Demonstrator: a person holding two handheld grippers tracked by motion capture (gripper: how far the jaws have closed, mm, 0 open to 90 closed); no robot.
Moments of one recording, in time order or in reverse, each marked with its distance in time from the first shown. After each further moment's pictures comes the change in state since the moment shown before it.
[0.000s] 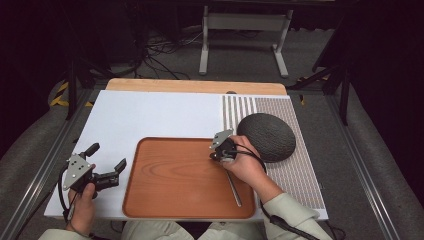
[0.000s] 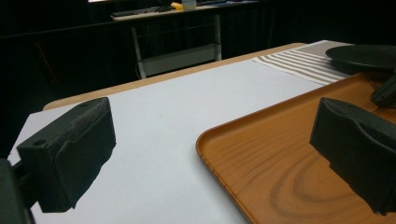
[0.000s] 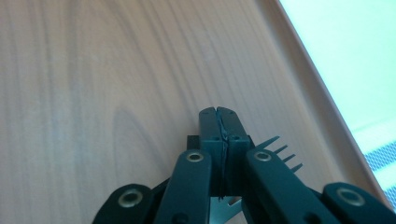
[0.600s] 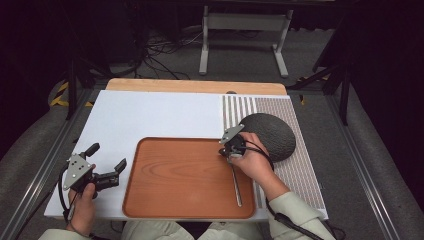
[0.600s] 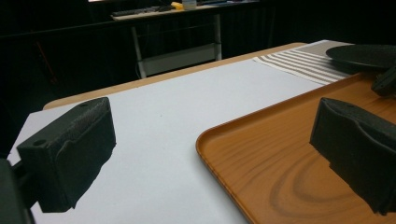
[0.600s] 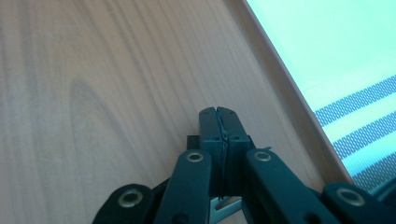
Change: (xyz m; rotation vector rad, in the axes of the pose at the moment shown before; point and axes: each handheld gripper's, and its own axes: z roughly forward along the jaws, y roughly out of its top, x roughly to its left) left arm 0.000 0.000 0.000 0.003 0.001 0.003; right arm -0.017 -0.017 -0.012 0.012 -0.053 0.068
